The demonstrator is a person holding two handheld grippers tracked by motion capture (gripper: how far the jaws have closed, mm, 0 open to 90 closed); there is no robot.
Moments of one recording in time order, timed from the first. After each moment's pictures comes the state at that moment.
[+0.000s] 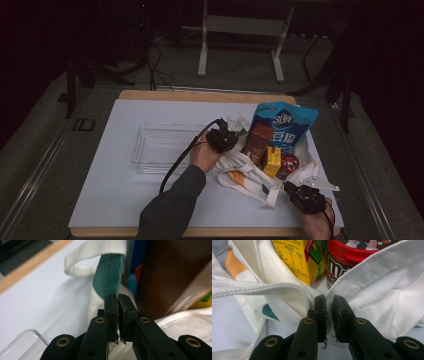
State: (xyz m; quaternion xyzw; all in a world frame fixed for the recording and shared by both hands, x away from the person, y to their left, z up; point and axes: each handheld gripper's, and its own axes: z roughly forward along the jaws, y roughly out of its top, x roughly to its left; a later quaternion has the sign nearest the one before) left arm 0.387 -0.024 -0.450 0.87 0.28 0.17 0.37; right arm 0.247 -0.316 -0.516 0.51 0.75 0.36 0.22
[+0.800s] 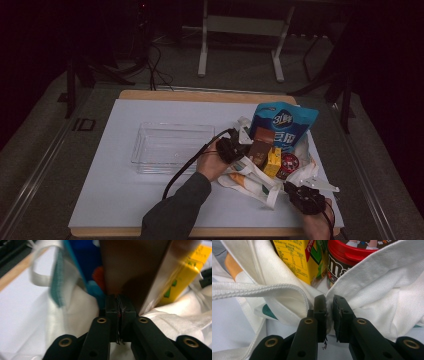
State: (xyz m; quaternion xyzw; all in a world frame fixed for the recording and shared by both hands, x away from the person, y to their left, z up) left arm 0.360 -0.053 -0.455 0.89 0.21 0.16 0.37; right arm 0.246 -0.315 -0.517 0.50 0.75 0.36 0.22
